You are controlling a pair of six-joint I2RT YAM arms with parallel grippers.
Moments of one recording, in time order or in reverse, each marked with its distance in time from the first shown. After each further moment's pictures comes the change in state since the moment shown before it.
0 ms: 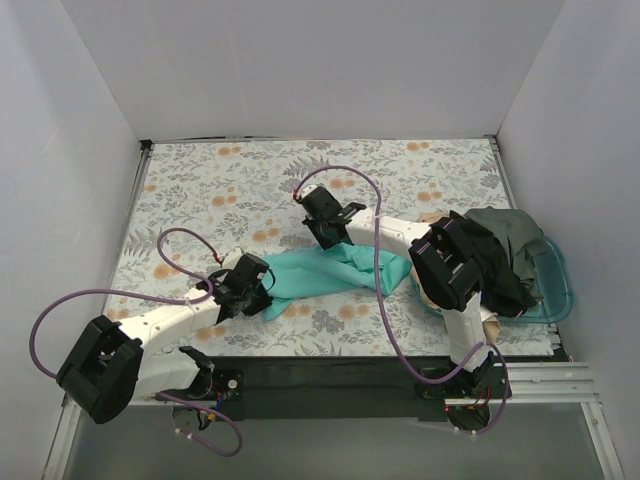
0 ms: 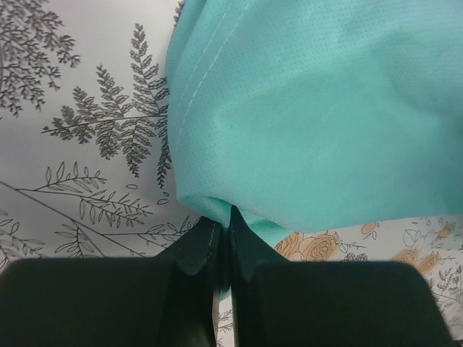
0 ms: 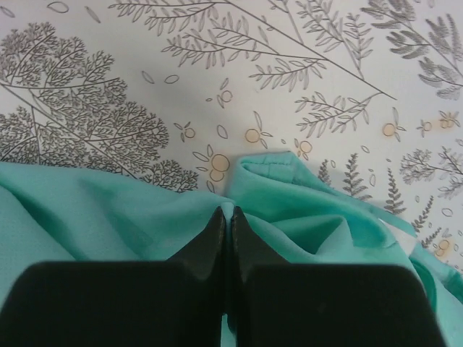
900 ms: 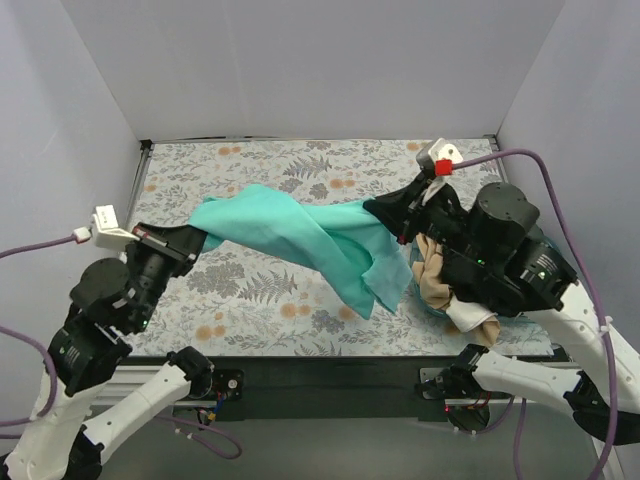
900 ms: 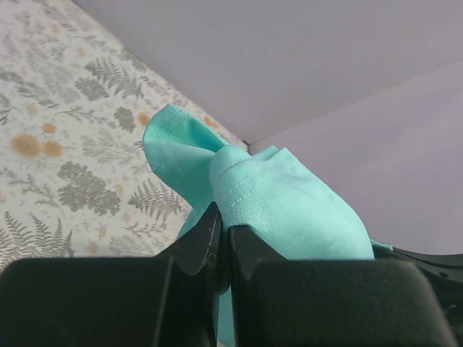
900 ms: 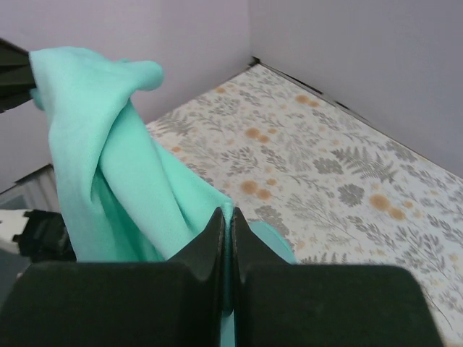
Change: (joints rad) left arm -0.008 -0.578 0.693 -0.348 -0.254 0.067; right arm 0.031 -1.069 -0.121 -0.050 -0.243 0.038
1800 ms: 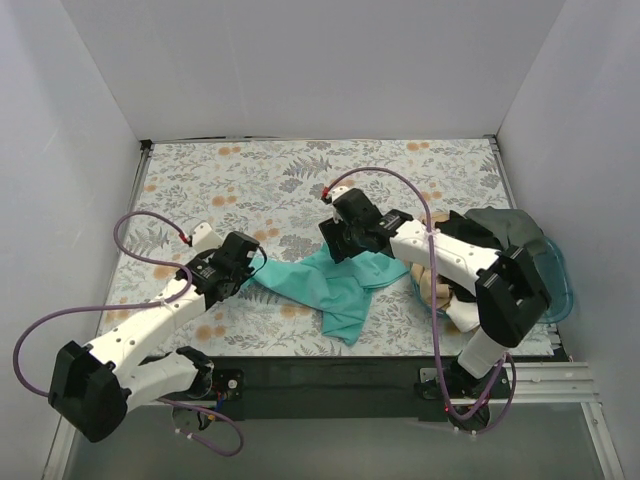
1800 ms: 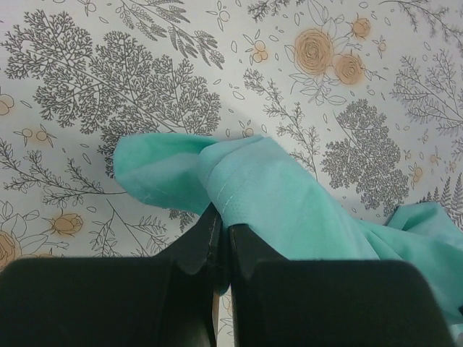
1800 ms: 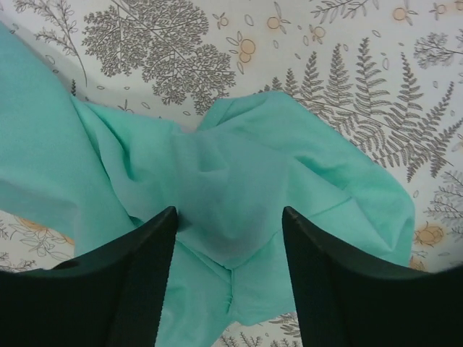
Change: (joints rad) left arm 0.049 0.469 -0.431 0.010 -0.126 -0.145; right arm -0.053 0.670 -0.168 -0.003 0.080 0.098
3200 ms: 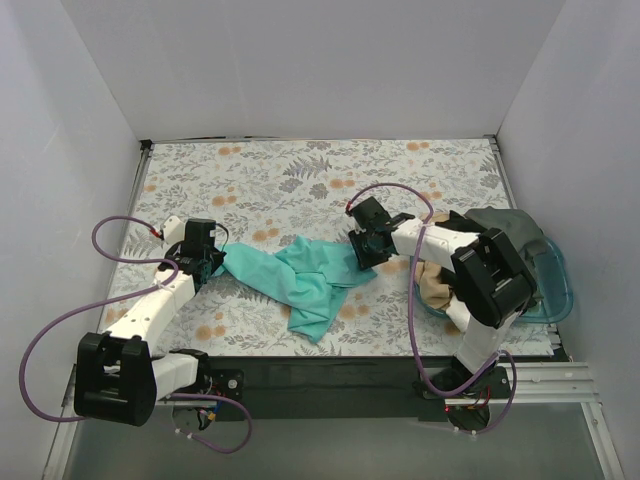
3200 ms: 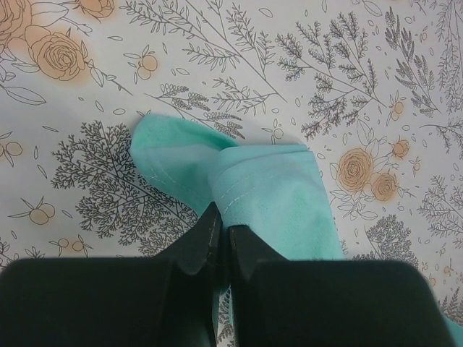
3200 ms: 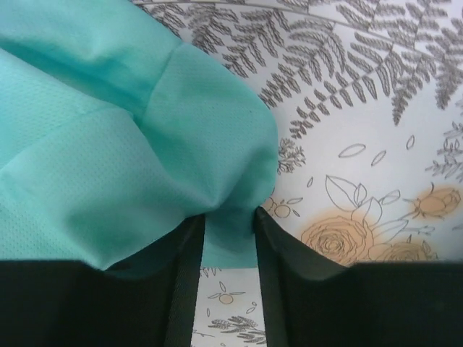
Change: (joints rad) left arm 0.437 0.101 -0.106 0.351 0.185 0.248; right arm -0.150 0.129 -0.109 -0.014 -0.024 0.027
